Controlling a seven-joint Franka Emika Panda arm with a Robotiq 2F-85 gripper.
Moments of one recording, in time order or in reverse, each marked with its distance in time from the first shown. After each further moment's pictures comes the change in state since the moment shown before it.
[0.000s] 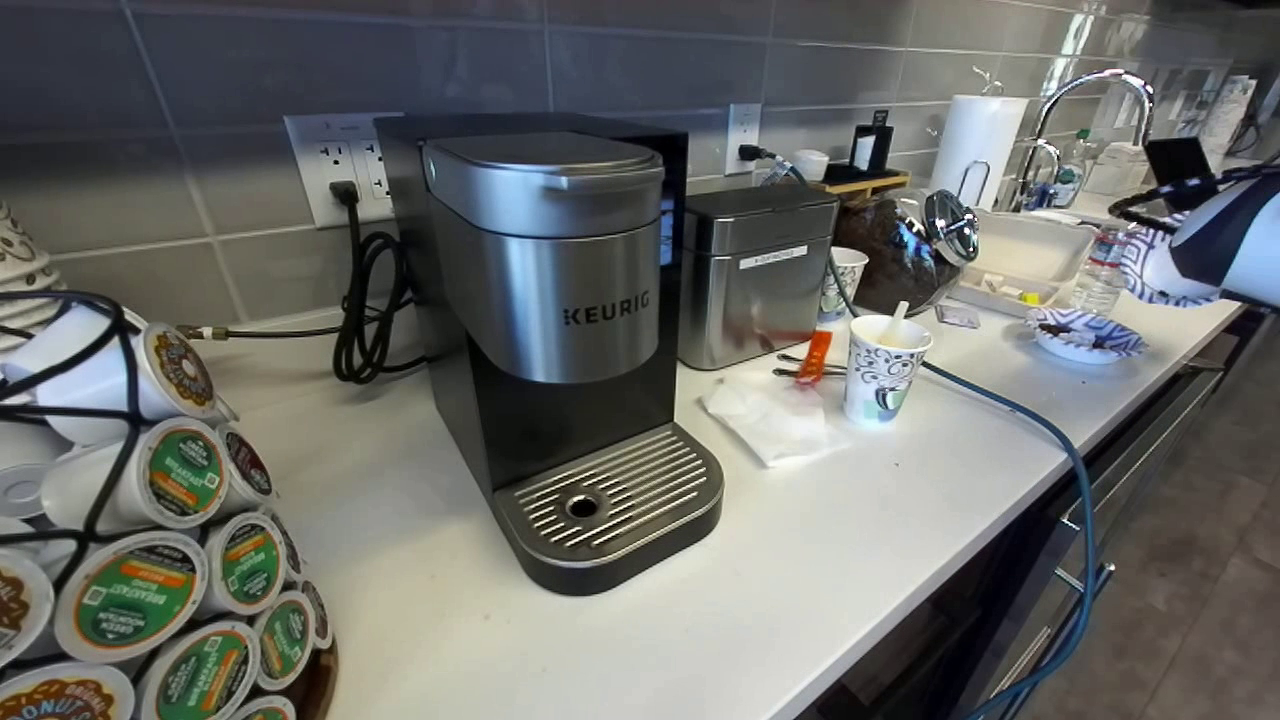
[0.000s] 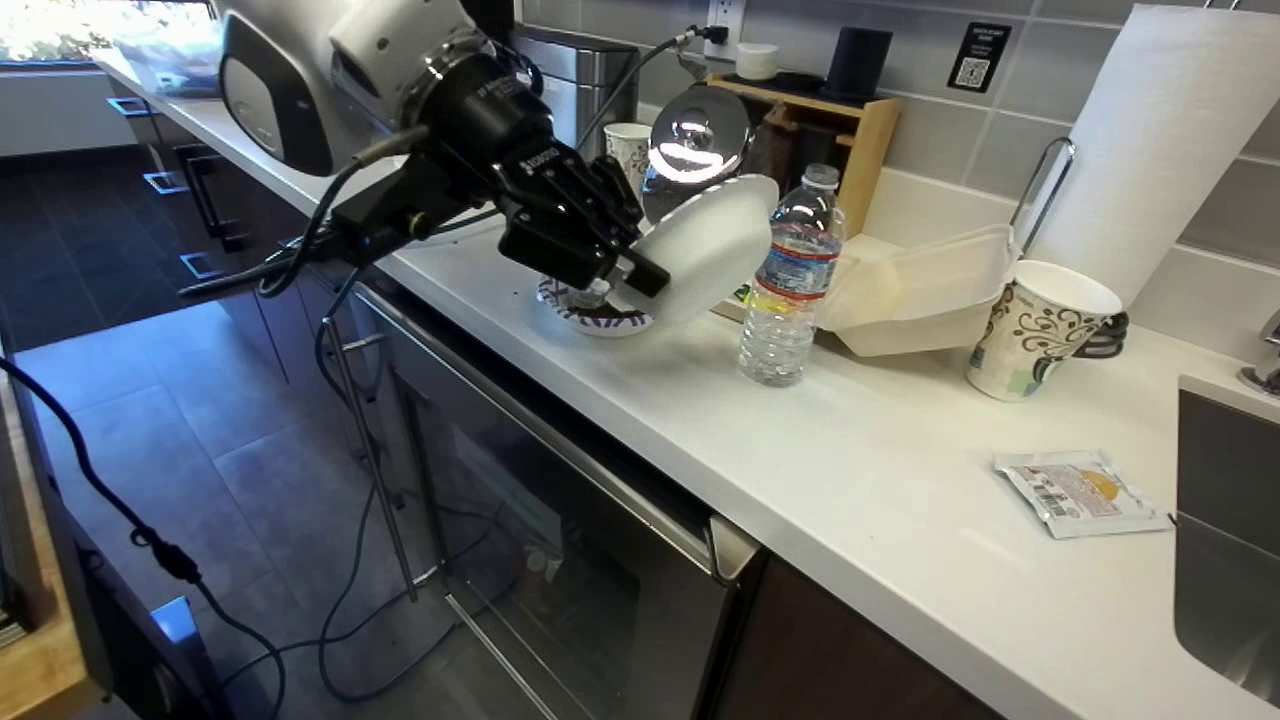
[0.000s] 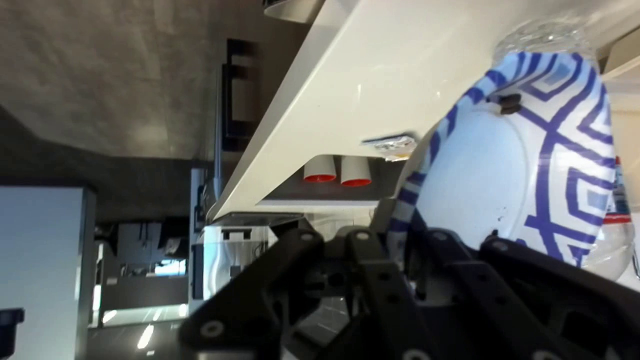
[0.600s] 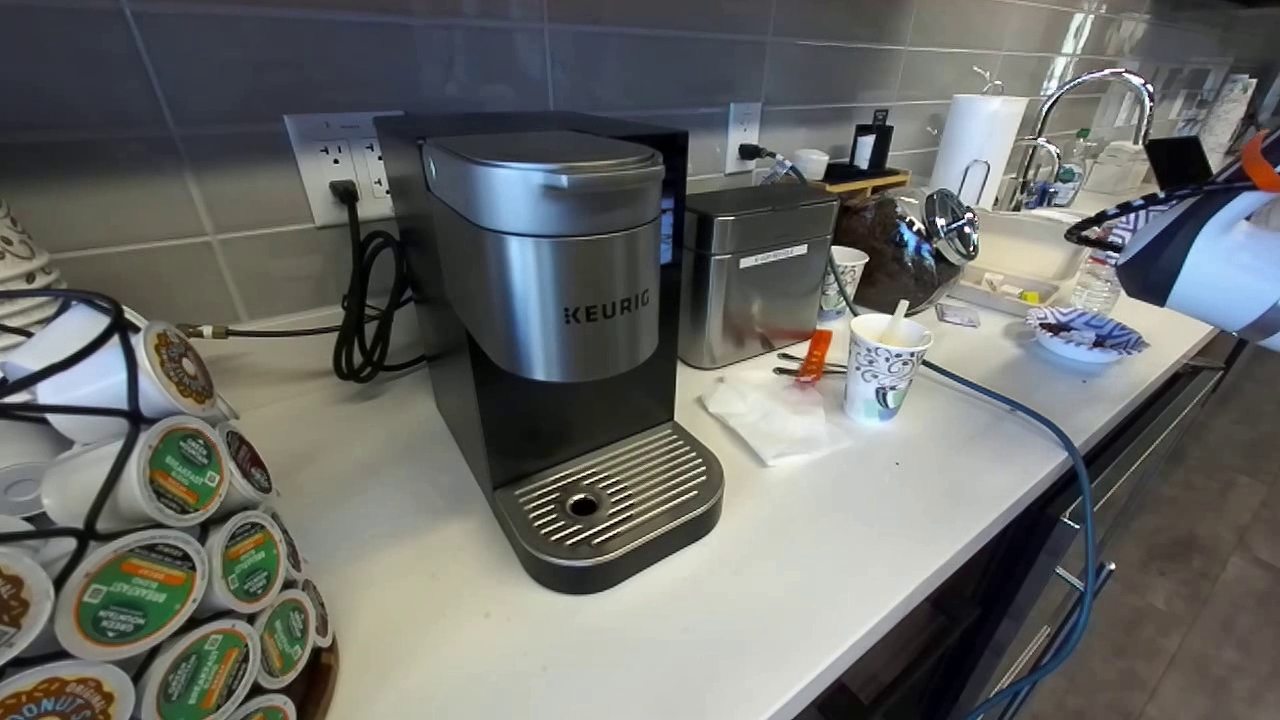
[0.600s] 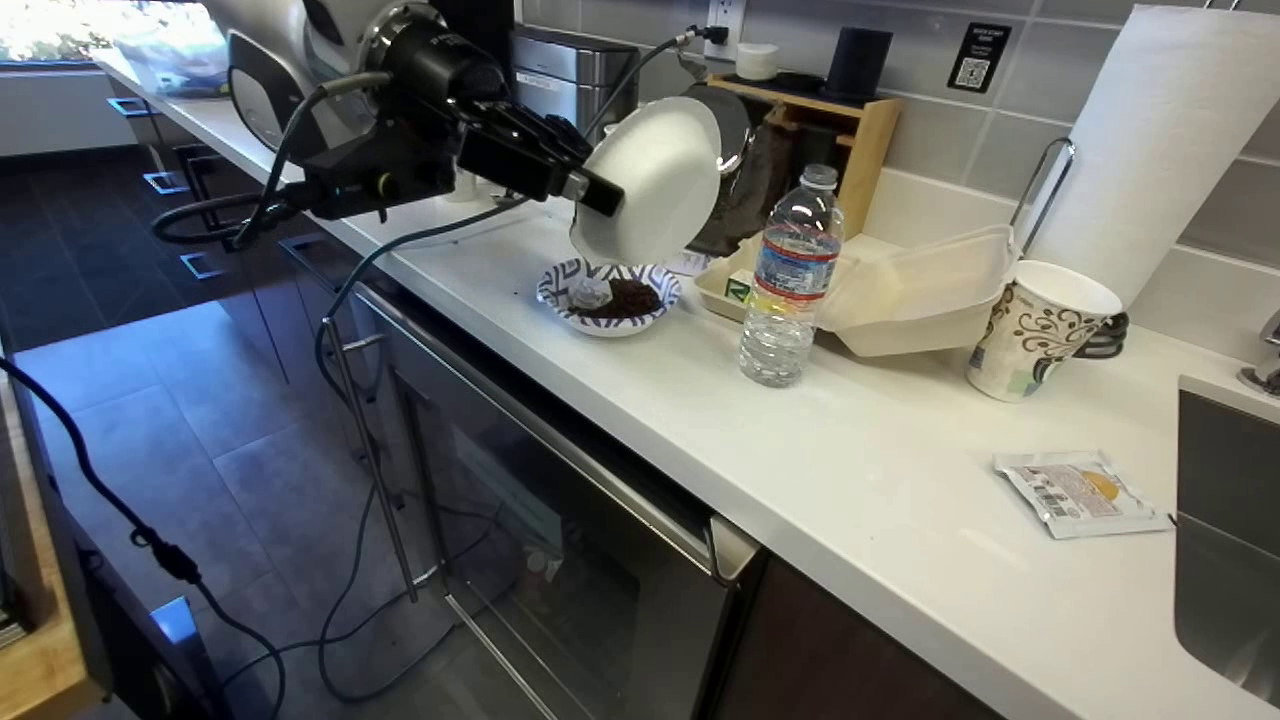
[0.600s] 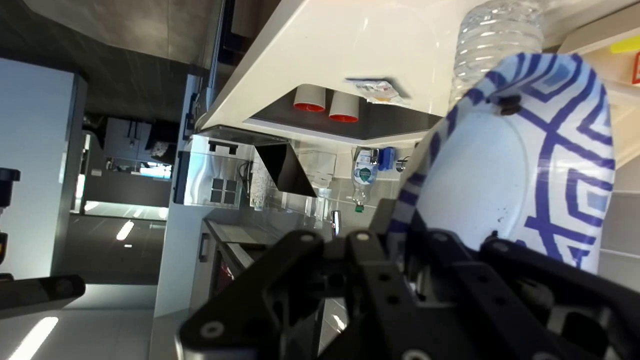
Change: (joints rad) arm 0.149 0.021 0.026 -0.027 0.161 0.255 -0.196
